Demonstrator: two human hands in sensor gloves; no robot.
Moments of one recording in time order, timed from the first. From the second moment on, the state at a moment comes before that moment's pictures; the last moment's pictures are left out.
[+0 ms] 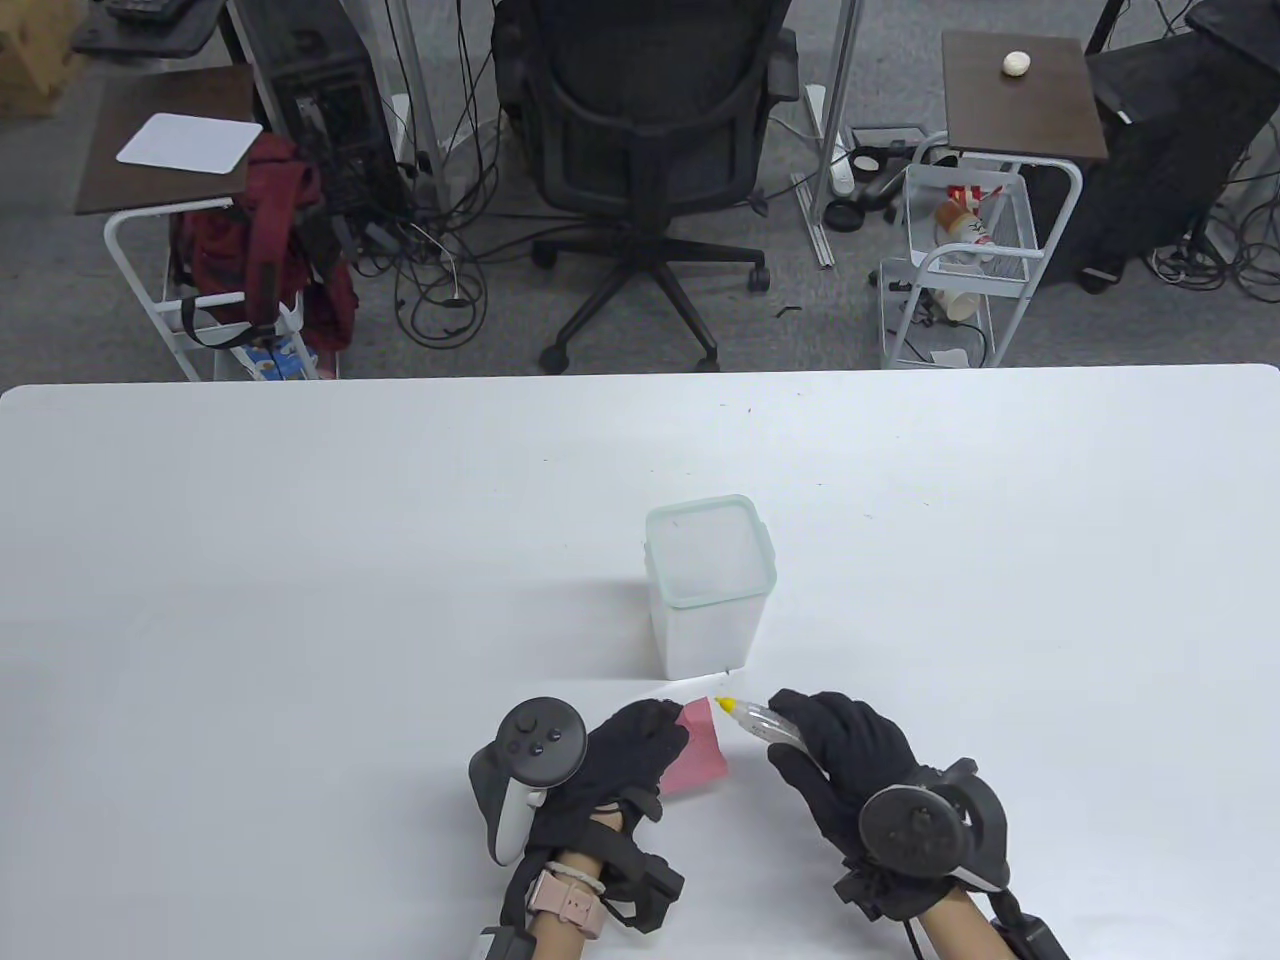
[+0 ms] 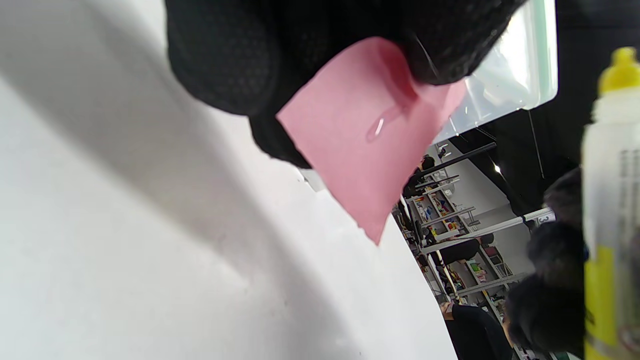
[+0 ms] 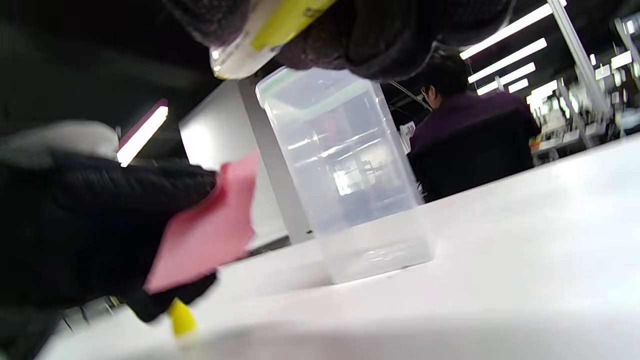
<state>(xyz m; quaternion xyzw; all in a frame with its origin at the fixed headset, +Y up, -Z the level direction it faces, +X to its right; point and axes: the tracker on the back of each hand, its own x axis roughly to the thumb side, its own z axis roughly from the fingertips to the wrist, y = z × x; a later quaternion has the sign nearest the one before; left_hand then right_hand) -0.100 -0.758 -0.243 -0.12 -0.02 0.50 0.86 0.175 -0.720 -0.212 0.22 -0.13 0.91 0.33</state>
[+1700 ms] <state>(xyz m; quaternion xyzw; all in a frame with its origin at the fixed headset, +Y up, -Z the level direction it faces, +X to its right) -0.102 -0.760 -0.244 -0.13 -0.02 0.49 0.86 0.240 -0.785 -0.268 -0.05 0.02 0.74 0.67</state>
